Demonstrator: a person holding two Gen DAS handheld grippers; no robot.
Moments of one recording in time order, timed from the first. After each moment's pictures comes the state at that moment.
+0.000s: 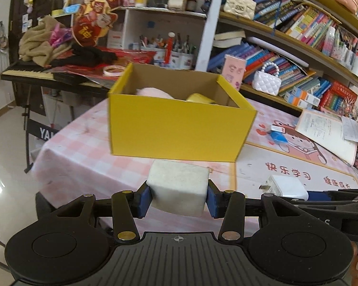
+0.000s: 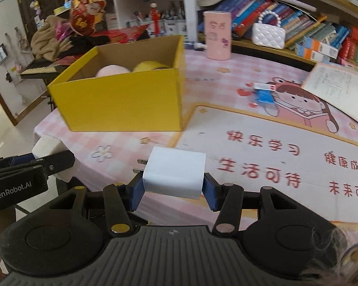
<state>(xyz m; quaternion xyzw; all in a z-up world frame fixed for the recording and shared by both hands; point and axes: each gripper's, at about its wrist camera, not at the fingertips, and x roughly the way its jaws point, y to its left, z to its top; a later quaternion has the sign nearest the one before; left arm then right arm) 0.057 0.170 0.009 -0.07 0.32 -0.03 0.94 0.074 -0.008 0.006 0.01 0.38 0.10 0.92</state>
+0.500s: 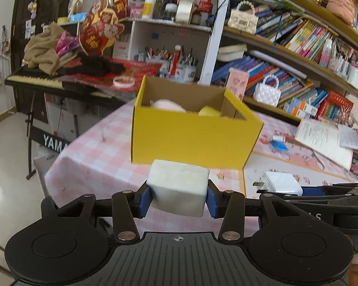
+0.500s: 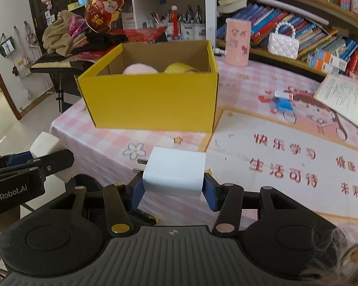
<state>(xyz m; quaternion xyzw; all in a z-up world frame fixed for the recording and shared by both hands) 0.039 0.206 0.024 -0.08 0.29 -0.04 0.95 0.056 0.038 0.018 -0.01 0.37 0.11 0.92</state>
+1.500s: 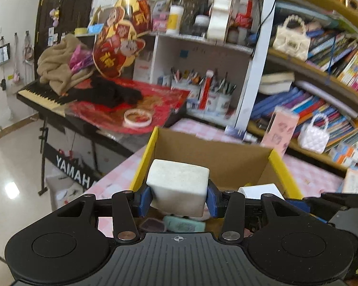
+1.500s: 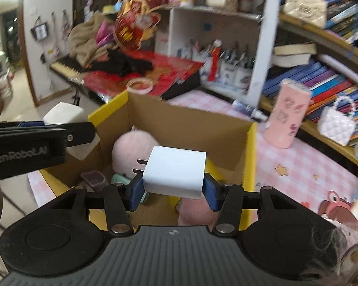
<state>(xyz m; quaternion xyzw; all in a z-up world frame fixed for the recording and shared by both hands) 0.218 0.199 0.041 -0.09 0.27 0.05 0.96 0.263 0.073 0.037 -0.10 0.32 0.21 0.92</state>
